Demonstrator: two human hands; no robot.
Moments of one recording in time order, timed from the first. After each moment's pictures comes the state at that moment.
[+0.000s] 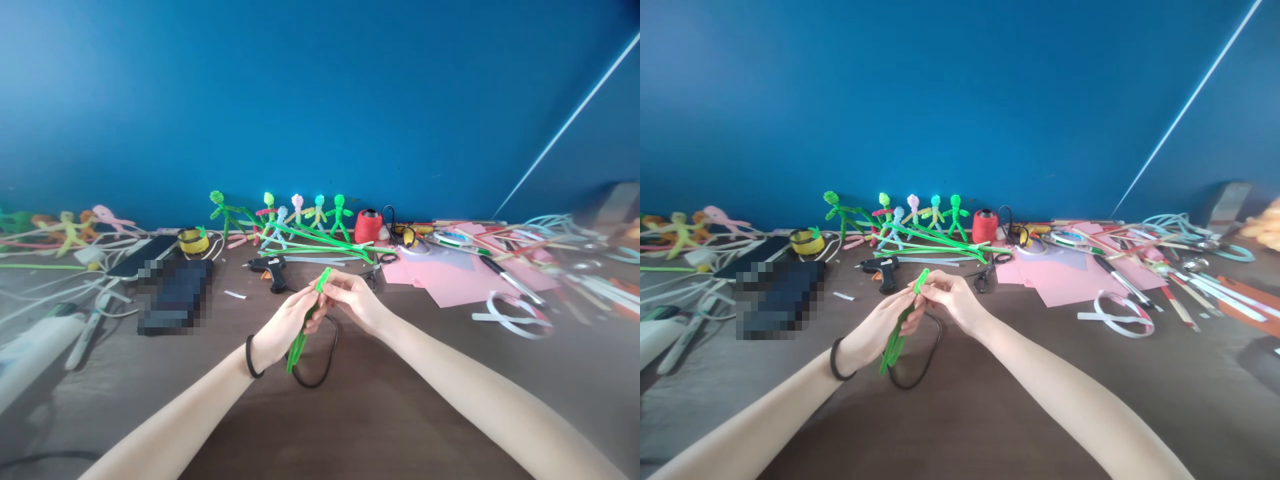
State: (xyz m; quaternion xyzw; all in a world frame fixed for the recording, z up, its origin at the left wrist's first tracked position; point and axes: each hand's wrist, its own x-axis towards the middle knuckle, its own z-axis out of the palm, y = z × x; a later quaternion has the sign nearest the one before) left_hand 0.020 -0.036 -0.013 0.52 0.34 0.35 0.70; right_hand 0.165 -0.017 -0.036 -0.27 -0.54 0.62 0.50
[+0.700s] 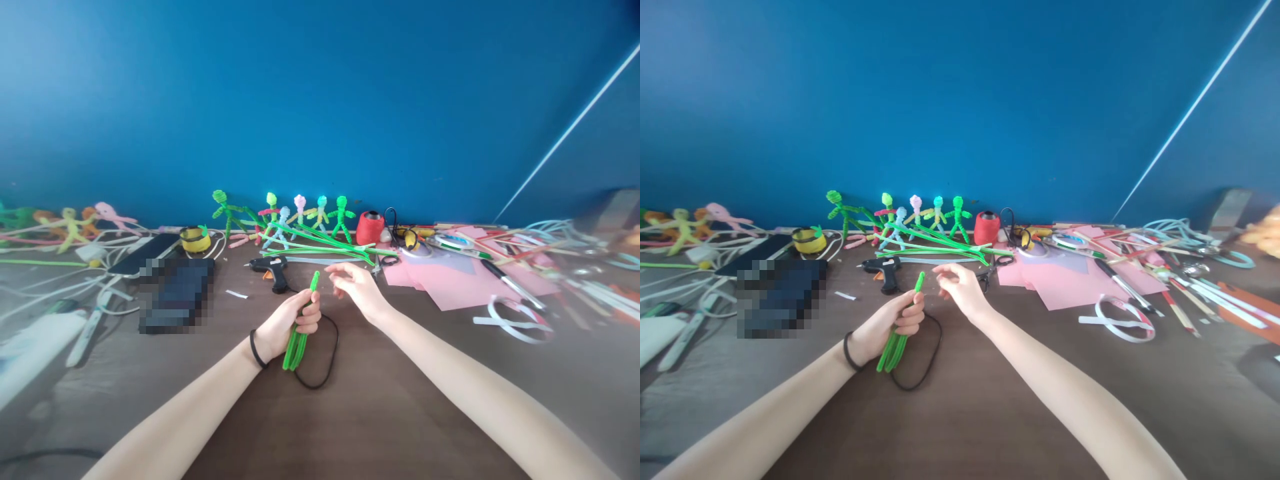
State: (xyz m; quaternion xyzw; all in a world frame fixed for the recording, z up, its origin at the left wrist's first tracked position) left_hand 0.008 -0.011 -0.044 0.33 0.27 0.34 0.84; right_hand 0.172 0.006 -0.042 -0.47 -0.56 0.46 0.51
